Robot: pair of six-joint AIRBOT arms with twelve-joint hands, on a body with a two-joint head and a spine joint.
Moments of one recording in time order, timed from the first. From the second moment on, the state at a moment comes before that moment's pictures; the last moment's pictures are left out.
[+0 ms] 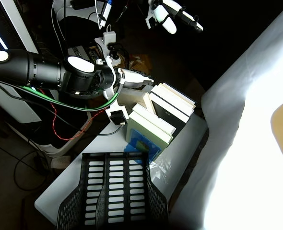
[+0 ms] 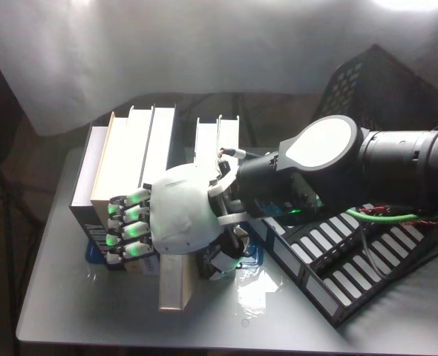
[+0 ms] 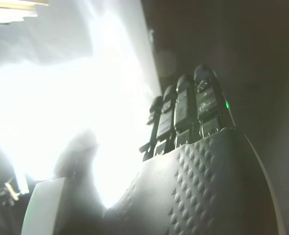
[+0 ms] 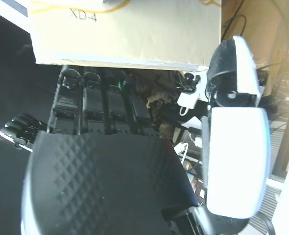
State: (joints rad) left arm 1.25 -1.01 1.18 -0.83 -1.48 0.32; right arm -0.19 -1.71 1.57 -1.81 0.36 0.11
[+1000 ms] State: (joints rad) left arm 1.25 -1.01 1.17 -0.83 -1.50 0.32; right arm -0.24 -1.78 1.65 -1.97 0.30 0.18
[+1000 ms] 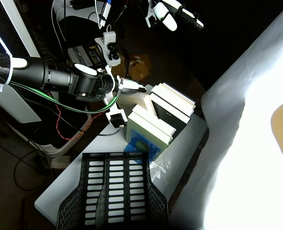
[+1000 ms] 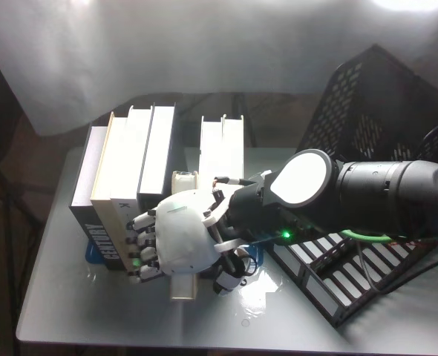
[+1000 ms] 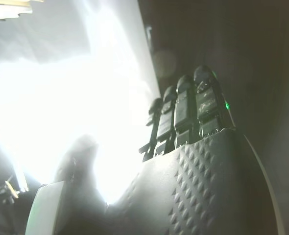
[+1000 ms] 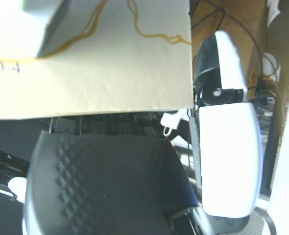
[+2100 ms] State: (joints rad) left arm 1.27 -1.00 1.16 -0.84 -1.52 0.32; right arm -0.25 -1.81 1.67 -2.04 0.35 0.22
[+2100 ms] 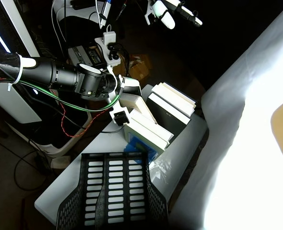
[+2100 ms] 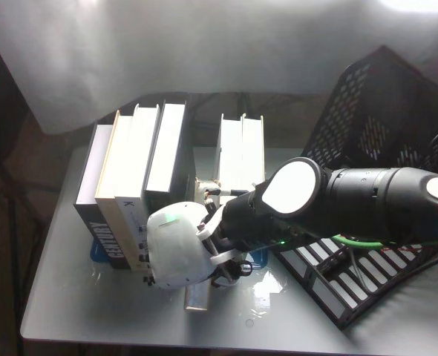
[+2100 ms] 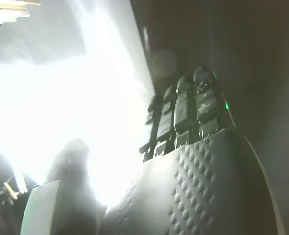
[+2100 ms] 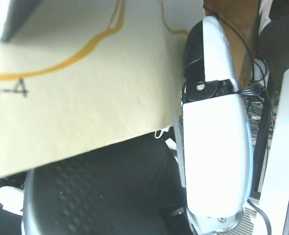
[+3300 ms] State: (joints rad) left arm 1.26 -0.98 1.15 -0.80 -1.54 0.32; right arm -0.06 -1.50 1.44 -1.73 0.47 0.19
